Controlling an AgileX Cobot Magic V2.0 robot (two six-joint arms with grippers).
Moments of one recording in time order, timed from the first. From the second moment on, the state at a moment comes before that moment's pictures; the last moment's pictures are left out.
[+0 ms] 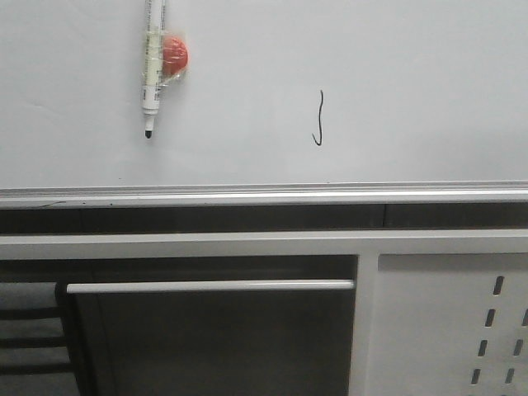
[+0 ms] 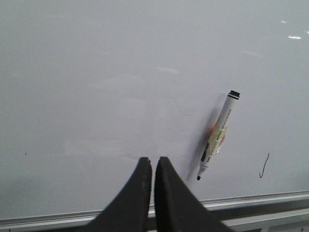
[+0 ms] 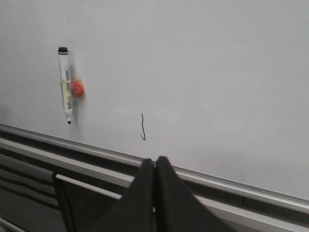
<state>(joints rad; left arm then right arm) -0.65 0.05 -0.17 -1.77 -0.25 1.67 0.06 -0.01 -0.25 0.86 0.47 -0.80</state>
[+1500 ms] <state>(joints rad) -0.08 0.00 0.00 -0.12 0.07 0.08 0.06 -0.01 -0.25 0.86 0.47 -0.79</state>
